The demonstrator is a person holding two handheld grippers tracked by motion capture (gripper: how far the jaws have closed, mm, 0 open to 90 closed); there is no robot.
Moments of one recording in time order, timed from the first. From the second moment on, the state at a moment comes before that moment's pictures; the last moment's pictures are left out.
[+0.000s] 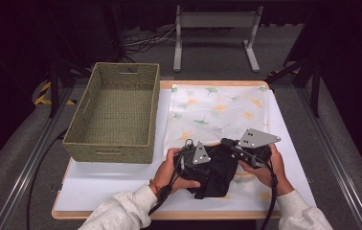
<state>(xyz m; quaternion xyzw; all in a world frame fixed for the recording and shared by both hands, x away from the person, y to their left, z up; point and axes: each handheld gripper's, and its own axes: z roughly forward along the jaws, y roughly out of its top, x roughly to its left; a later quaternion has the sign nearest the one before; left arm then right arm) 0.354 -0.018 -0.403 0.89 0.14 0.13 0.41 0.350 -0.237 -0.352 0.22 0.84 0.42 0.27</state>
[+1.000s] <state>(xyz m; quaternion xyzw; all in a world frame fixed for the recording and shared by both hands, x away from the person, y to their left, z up) 0.311 0.053 -0.382 0.88 0.12 0.13 0.45 0.350 -0.236 -0.353 0.23 0.84 0.42 0.27</state>
